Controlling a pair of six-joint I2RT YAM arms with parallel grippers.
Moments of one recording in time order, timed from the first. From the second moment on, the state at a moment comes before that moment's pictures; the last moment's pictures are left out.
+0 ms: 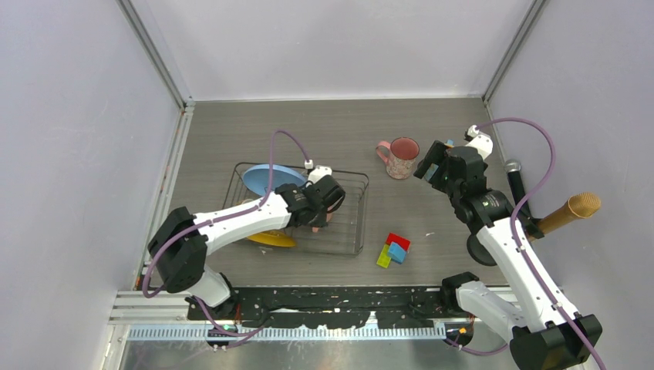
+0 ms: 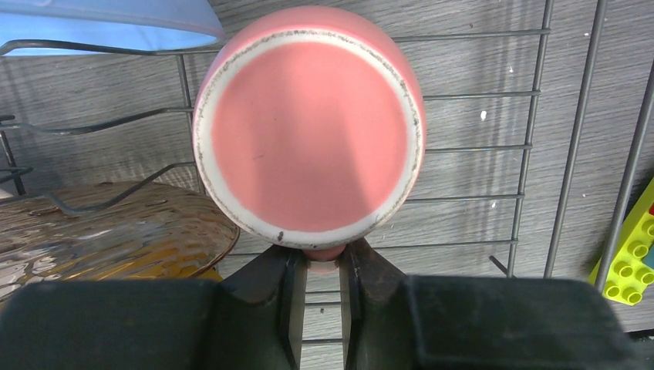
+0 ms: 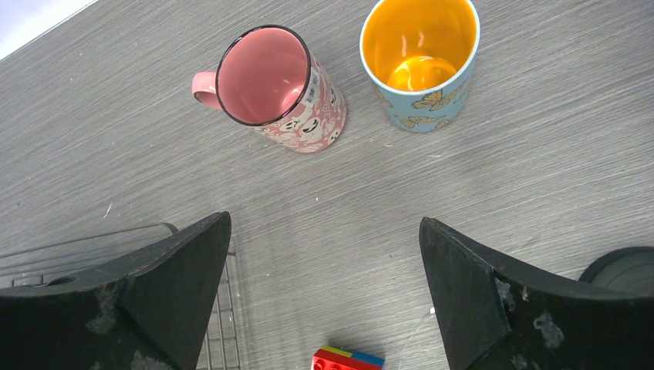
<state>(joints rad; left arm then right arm) -0.95 1.54 1.11 -0.69 -0.38 -0.71 0.27 0.91 0.91 -0.55 0.34 0.57</state>
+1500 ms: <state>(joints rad) -0.95 0.89 0.67 0.24 -0.14 -0.69 0.41 0.83 0.55 0.41 -0.66 1.04</state>
